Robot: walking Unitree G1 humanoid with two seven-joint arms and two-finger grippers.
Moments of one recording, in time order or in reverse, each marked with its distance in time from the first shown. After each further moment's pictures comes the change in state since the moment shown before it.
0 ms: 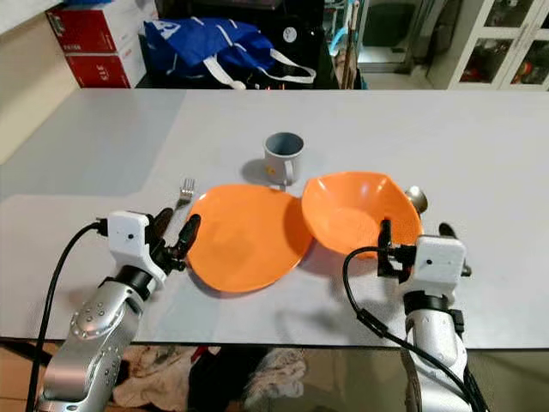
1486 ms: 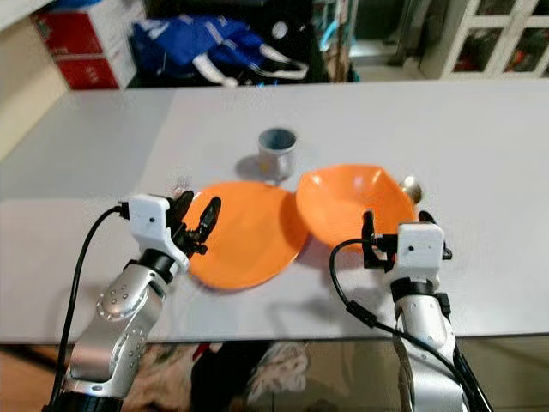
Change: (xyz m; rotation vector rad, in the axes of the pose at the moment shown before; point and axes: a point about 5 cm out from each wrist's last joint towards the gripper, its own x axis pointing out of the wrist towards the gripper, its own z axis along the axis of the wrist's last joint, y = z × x) left arm 0.020 -0.024 0.013 -0.034 -0.070 -0.047; right arm 0.015 0.016 -0.001 -0.021 0.025 0.109
